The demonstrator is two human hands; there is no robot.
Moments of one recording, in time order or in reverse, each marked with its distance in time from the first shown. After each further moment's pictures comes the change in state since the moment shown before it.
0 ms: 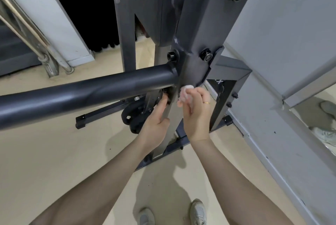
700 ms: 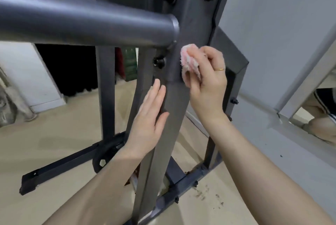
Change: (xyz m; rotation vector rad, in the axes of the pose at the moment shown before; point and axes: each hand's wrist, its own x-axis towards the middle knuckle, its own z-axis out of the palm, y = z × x) left_hand 0.076 -0.098 0.008 0.429 0.272 0.952; right_hand 0.025 0.064 0.044 -0.005 0.428 -0.665
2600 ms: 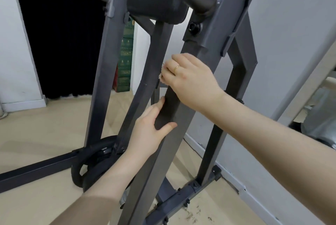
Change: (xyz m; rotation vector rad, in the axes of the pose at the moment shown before) left_hand -0.068 -0.060 0.019 -0.167 0.067 -0.258; right_hand -0.034 -0.031 0.032 -0.852 -0.595 -0.899
